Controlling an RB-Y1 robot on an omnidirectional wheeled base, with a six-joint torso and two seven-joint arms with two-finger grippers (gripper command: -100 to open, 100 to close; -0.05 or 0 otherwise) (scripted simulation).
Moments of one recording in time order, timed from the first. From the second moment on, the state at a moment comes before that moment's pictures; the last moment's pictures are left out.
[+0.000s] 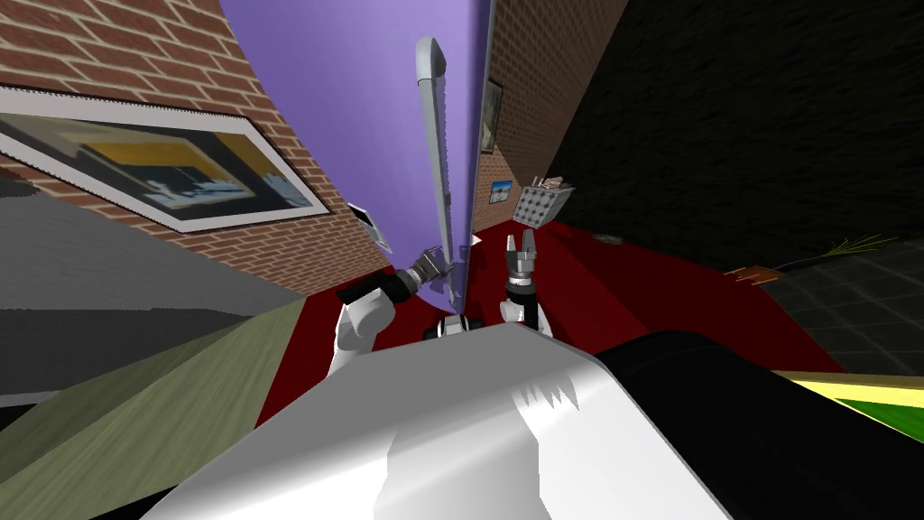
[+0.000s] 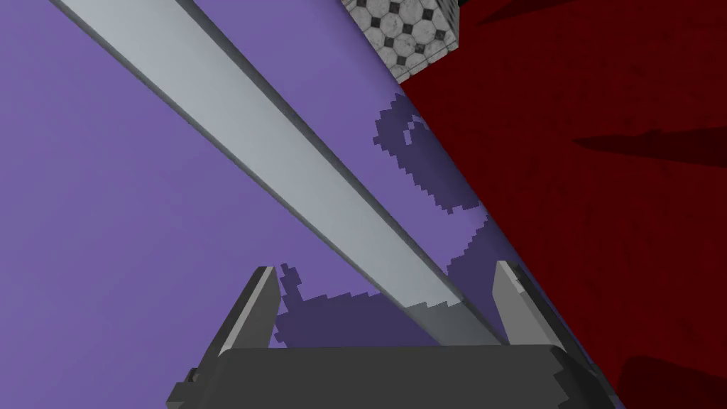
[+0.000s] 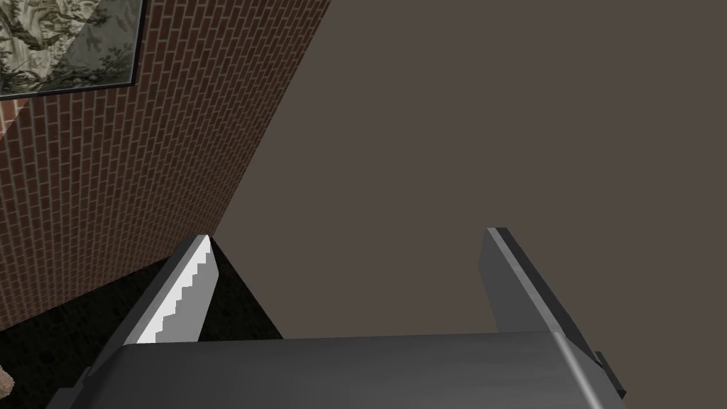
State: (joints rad) left arm 0.00 0.28 -0.29 -2.42 0.67 0.90 0.74; right arm 0.45 -0.02 0.03 -2.24 0.07 -0.64 0.03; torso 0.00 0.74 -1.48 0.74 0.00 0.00
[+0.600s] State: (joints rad) left arm -0.02 0.32 -0.27 -2.55 0.69 1.02 0.83; right arm 0.45 -0.02 0.03 -2.24 0.07 -0.64 0.03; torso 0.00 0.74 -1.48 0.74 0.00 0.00
